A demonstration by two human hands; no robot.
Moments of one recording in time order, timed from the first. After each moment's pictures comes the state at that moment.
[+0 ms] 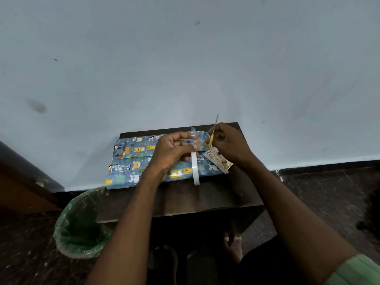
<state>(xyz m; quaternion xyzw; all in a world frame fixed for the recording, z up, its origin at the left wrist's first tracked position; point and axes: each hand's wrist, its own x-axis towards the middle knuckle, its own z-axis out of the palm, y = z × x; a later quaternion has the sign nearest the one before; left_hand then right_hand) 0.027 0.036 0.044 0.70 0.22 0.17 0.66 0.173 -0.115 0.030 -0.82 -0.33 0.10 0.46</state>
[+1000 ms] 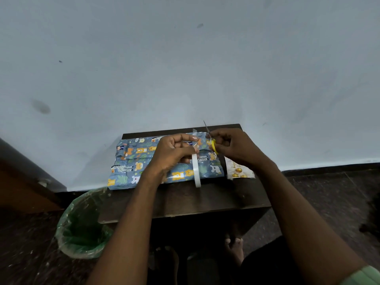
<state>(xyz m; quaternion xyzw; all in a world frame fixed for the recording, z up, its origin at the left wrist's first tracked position) 0.020 0.036 0.052 0.71 0.23 0.15 0.65 0.184 -0.129 0.036 -0.78 -0.44 0.11 0.43</state>
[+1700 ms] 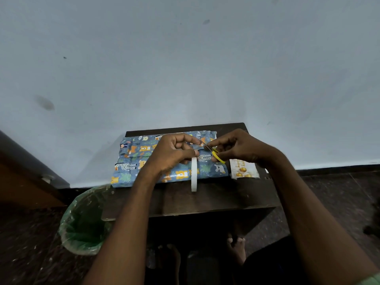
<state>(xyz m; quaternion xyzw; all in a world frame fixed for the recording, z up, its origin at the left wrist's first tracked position) 0.008 0.046 0.058 0.75 0.18 0.13 0.63 0.180 -0.136 0.063 -0.72 -0.44 0.33 0.42</state>
